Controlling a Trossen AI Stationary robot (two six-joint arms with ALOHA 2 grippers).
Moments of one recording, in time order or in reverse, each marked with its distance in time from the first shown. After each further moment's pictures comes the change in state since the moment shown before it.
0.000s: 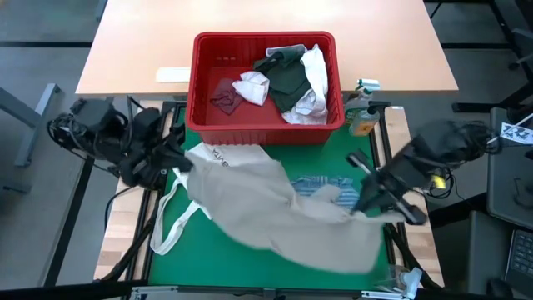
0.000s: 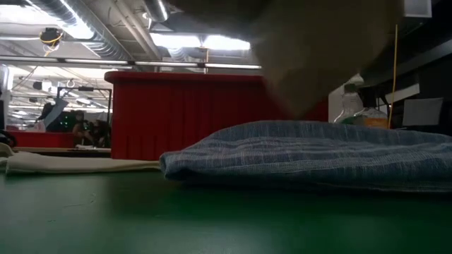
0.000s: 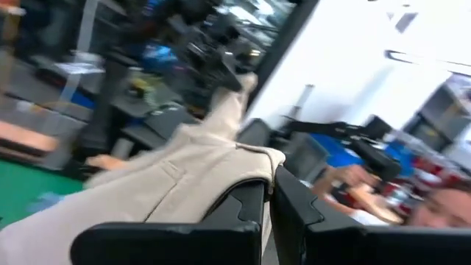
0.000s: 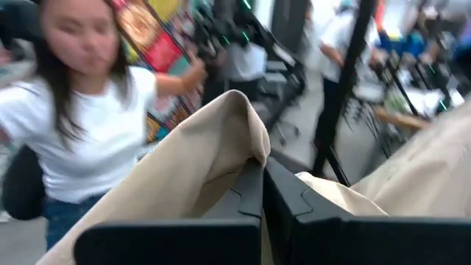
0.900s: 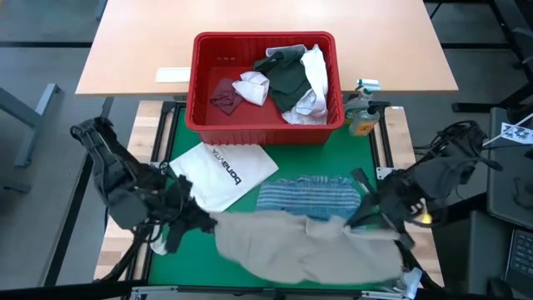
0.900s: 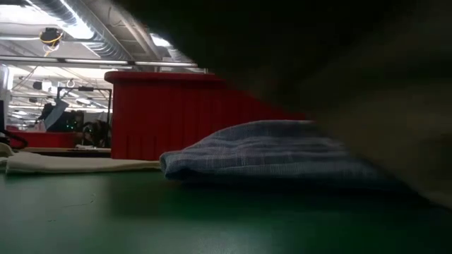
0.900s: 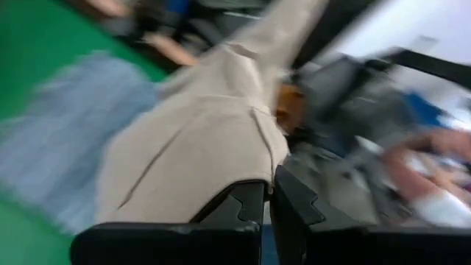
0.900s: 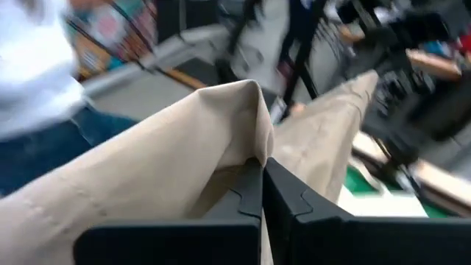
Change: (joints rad) left arm -0.449 0.293 0.000 -0.239 -0.612 -0.436; right arm 0.197 0.040 0.000 -0.235 0.409 0.019
